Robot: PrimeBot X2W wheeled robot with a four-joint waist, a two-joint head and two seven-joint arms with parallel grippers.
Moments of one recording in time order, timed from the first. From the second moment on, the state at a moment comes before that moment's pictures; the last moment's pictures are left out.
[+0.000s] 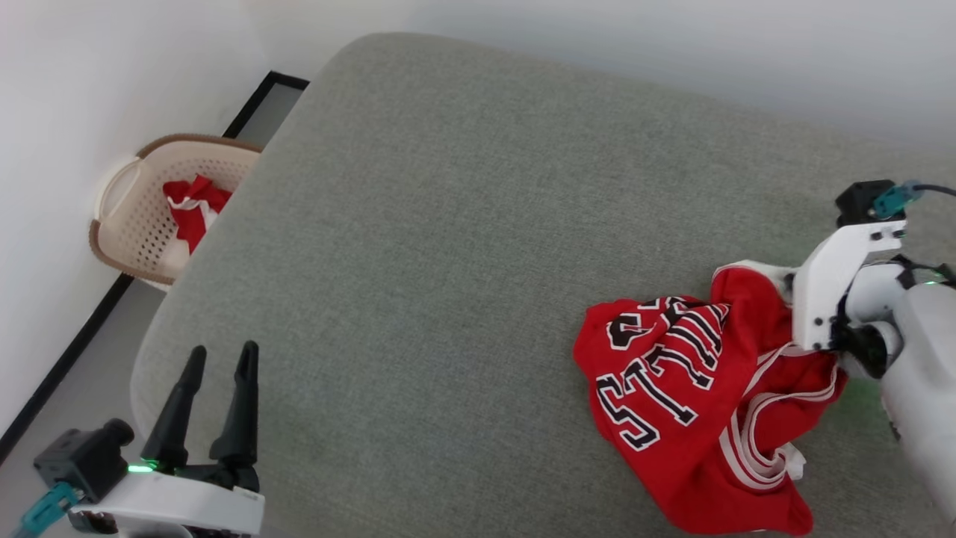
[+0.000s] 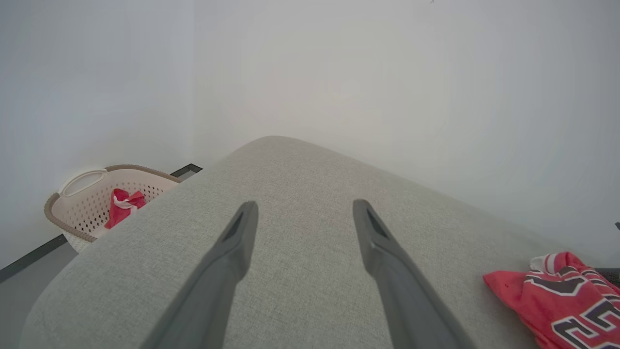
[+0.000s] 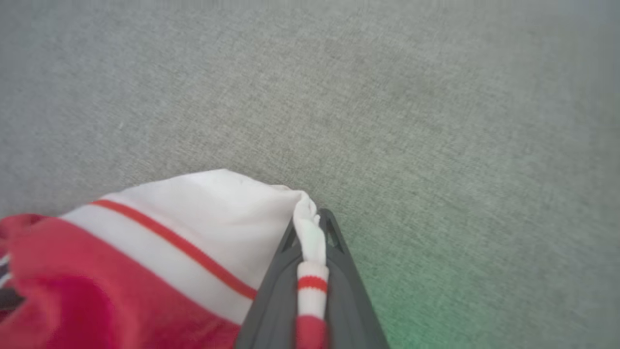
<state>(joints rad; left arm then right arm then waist) -0.06 0.33 -0.08 0.11 -0.68 -0.13 -0.26 -0.88 -0.28 0.32 1.06 0.45 0.13 0.40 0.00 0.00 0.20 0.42</state>
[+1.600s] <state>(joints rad) 0.01 0.41 -0.06 0.09 -0.68 -0.13 -0.26 -0.55 -0.41 -0.03 1.06 0.46 0.13 0.31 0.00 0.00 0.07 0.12</state>
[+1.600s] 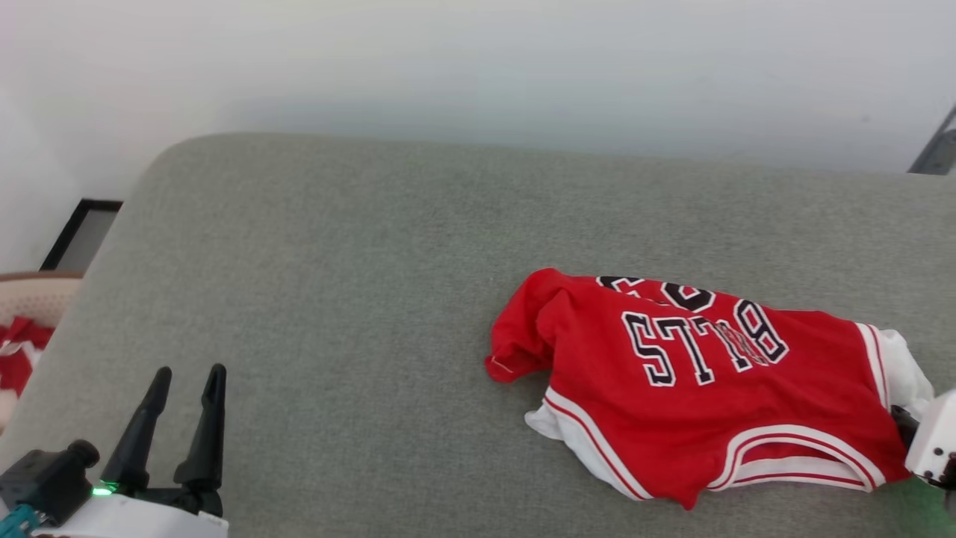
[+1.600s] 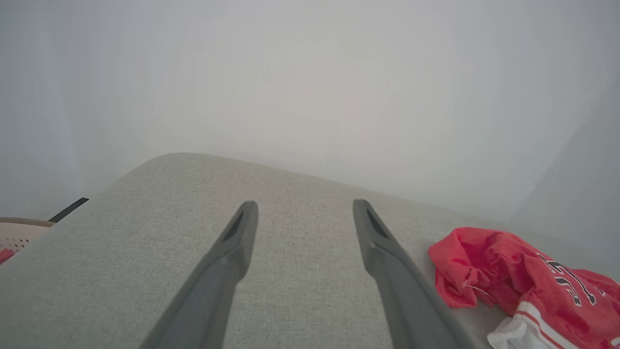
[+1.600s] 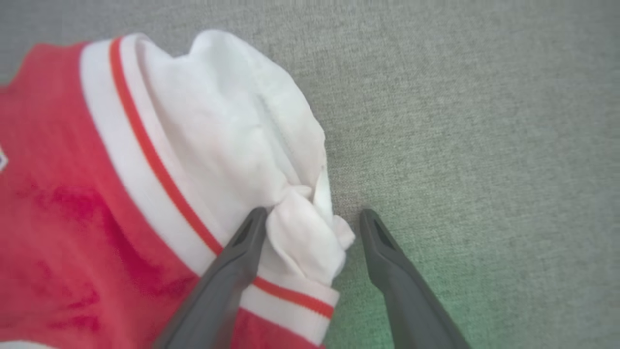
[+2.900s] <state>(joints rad) -0.40 0.54 -0.46 0.05 -1.04 -0.09 0.78 -0.30 -0.18 -0.07 0.20 0.32 0.13 -0.04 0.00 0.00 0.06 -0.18</state>
